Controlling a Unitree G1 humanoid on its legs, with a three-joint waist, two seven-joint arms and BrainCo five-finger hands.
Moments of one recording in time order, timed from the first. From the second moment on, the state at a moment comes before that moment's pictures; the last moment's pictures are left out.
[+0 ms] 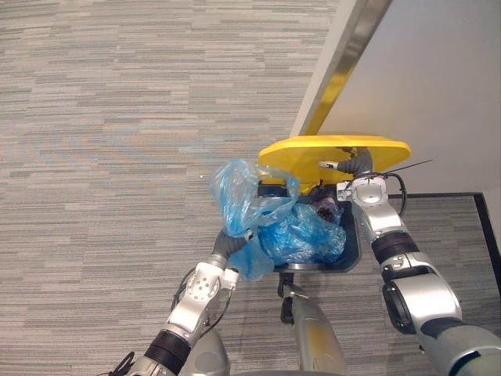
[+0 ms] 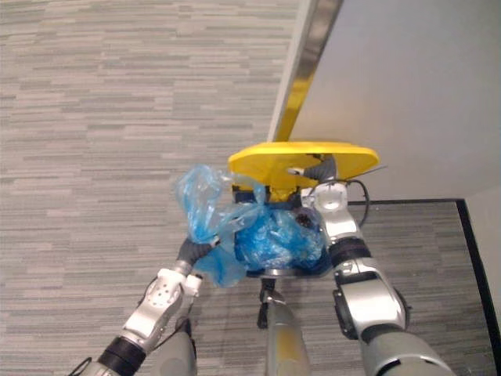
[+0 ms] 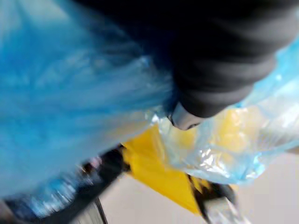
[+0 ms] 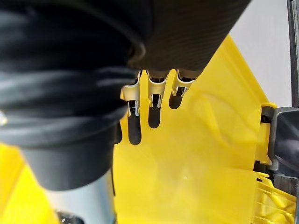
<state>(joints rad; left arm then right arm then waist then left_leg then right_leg) -0.14 0.18 -0.45 0.18 -0.20 -0.16 0.06 -0.80 -0.36 0.09 0.80 0.11 -0.01 -0.22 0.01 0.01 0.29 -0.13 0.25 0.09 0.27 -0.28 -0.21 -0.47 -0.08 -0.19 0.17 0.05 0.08</state>
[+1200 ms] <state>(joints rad) -0.79 0.10 -0.54 0.79 0.06 -0.07 0.15 -0.94 -0.37 0.17 0.52 0.15 -0.01 -0.22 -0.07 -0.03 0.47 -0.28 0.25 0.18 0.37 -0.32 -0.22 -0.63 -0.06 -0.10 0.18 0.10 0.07</state>
